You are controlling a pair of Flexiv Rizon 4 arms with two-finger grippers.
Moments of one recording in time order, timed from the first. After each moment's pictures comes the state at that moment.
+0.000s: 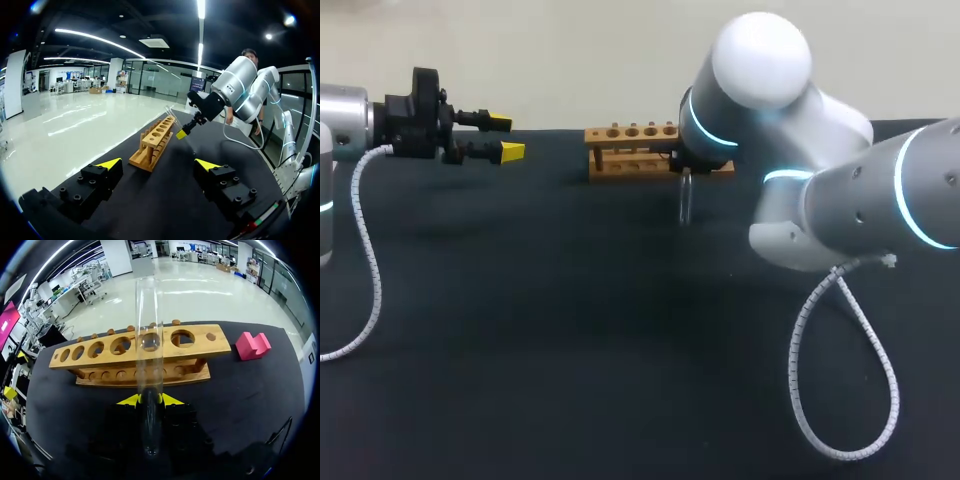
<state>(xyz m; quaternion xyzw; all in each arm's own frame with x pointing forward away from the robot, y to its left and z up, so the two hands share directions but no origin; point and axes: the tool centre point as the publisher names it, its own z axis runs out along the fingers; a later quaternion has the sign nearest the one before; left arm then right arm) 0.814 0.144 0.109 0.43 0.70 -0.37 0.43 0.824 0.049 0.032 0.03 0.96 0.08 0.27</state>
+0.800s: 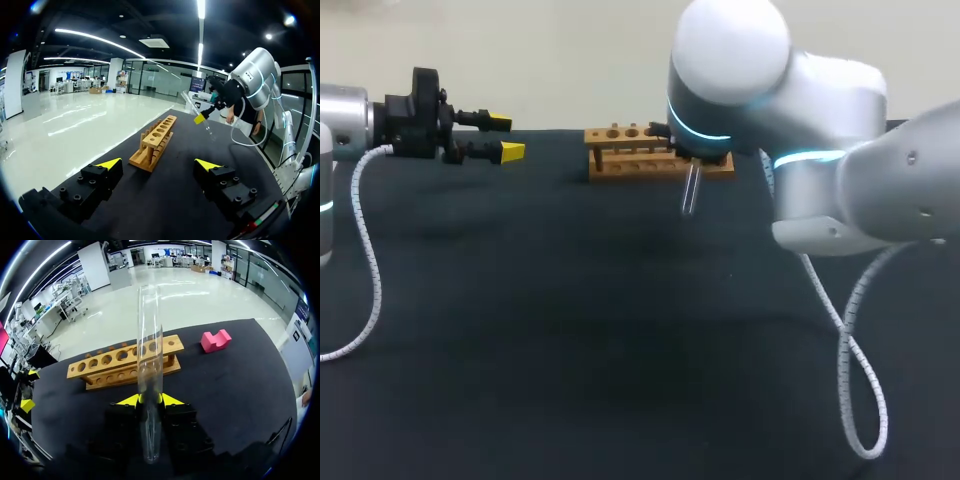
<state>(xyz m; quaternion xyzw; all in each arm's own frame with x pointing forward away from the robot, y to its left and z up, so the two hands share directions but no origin) 0.814 0.144 0.109 0.43 0.70 -0.37 0.43 0.775 0.037 0.102 0.12 0.94 0.03 0.31</state>
